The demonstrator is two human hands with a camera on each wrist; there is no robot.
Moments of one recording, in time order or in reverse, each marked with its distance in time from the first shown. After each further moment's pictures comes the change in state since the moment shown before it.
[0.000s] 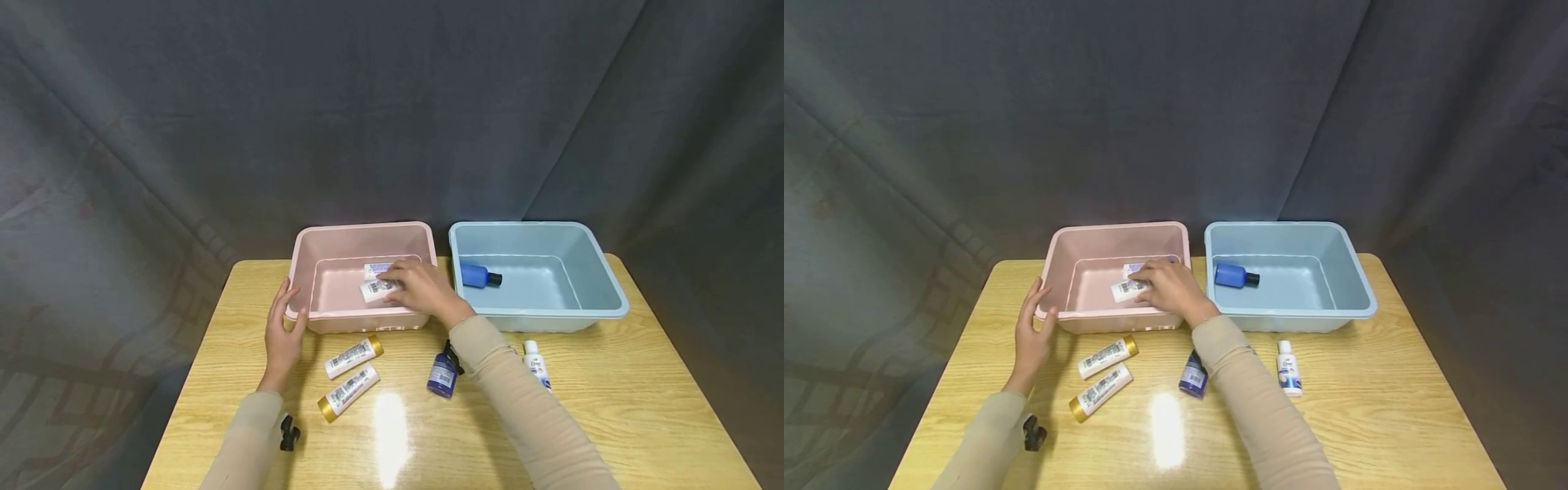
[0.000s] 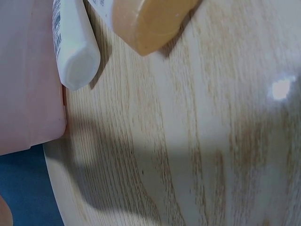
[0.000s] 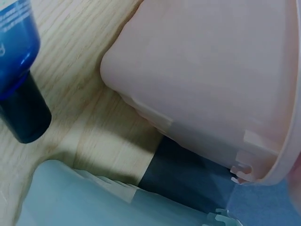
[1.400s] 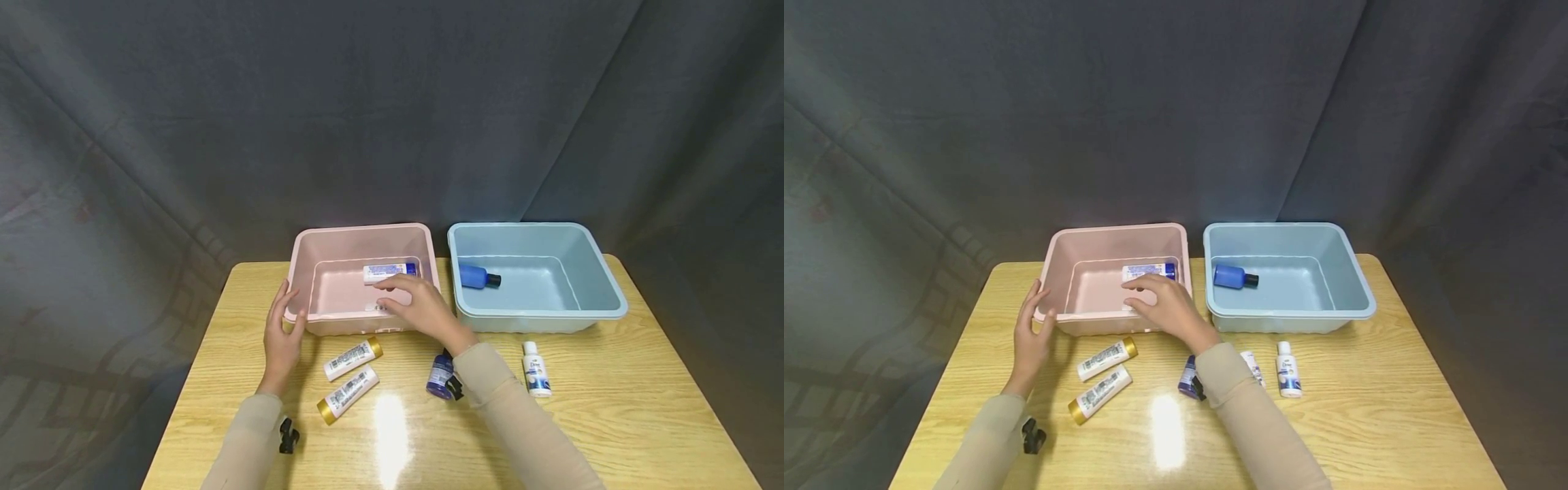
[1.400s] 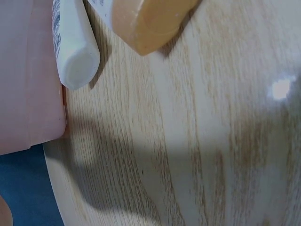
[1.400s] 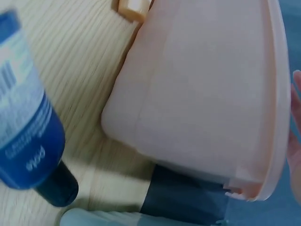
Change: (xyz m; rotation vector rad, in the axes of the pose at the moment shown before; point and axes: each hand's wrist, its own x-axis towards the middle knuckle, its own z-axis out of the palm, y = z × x) left_hand -0.001 0.002 -0.001 0.010 0.005 0.005; right_hand -0.028 -0.029 0.007 0.431 0.212 0.115
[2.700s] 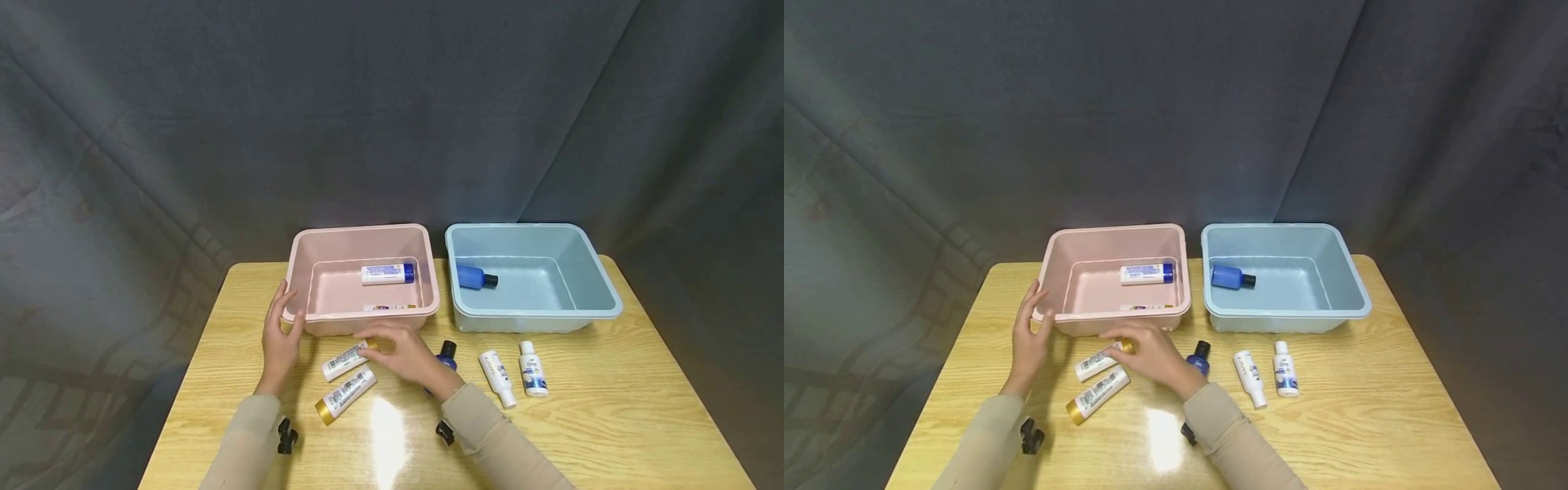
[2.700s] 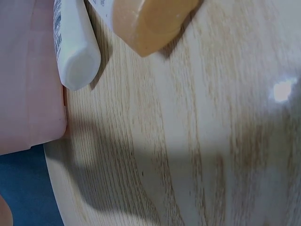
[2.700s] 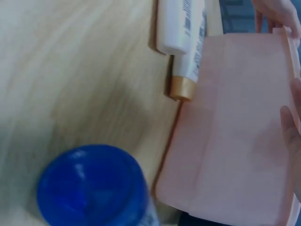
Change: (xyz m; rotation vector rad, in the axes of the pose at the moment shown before) left_hand -0.001 0.010 -0.002 -0.032 0.007 0.019; right_hand -0.050 -0.016 0.050 0.184 -0.064 -0.123
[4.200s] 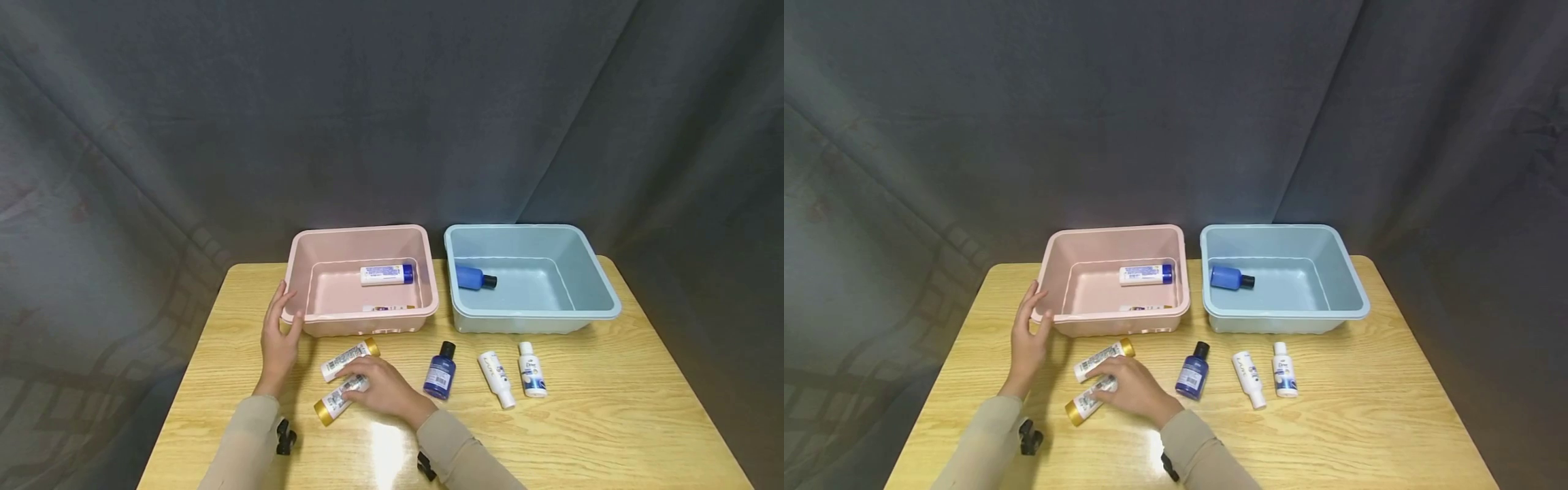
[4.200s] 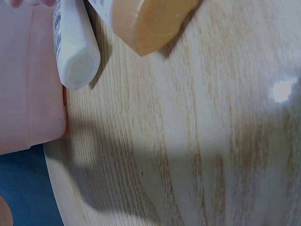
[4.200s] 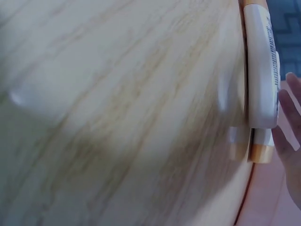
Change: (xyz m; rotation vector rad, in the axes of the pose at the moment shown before) left_hand -0.002 0.026 -0.004 -0.002 -0.013 -0.009; right_hand -0.030 0.016 0.068 -0.106 -0.196 0.189
